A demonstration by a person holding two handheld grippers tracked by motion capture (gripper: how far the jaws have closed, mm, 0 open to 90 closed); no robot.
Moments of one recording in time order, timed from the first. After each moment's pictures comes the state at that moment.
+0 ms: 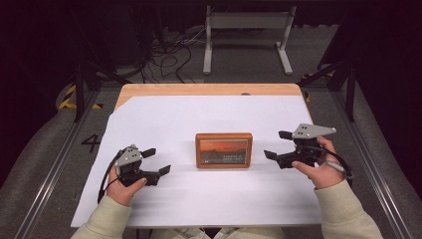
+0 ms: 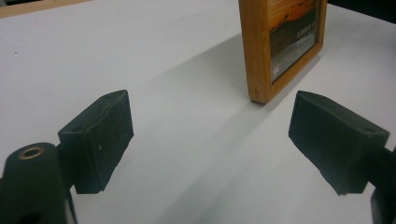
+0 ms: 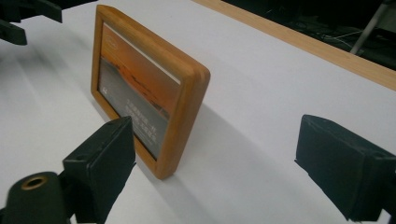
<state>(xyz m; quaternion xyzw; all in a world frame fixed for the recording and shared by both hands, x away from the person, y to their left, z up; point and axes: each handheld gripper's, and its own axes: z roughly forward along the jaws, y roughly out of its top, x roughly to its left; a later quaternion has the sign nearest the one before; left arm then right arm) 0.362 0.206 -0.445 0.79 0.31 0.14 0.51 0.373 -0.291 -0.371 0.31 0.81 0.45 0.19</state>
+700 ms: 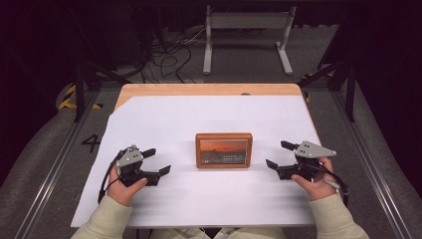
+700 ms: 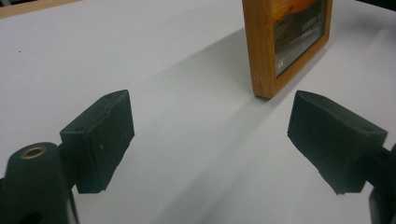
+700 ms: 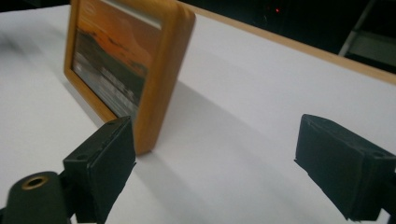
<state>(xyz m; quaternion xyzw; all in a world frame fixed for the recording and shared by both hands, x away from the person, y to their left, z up) 0.363 0.205 -0.447 0.79 0.32 0.15 0.50 0.363 -0.308 -0.433 0.31 0.78 0.49 0.24</state>
